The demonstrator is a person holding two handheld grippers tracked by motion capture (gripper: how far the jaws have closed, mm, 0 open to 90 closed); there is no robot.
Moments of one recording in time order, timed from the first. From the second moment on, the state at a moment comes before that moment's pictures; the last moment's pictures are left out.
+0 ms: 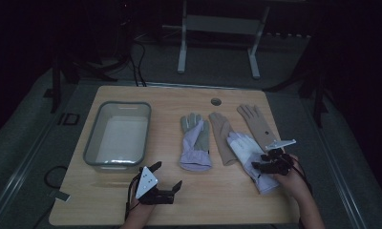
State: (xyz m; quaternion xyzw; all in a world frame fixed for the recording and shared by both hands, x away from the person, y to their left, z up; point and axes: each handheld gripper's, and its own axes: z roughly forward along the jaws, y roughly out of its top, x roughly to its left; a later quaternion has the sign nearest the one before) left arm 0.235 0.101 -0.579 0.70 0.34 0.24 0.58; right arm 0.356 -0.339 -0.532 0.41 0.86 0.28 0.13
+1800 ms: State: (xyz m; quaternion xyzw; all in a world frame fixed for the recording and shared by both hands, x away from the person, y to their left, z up) left arm 0.235 0.101 -0.579 0.70 0.34 0.25 0.58; right arm 0.345 -0.199 -0.413 0.45 0.76 0.43 0.16
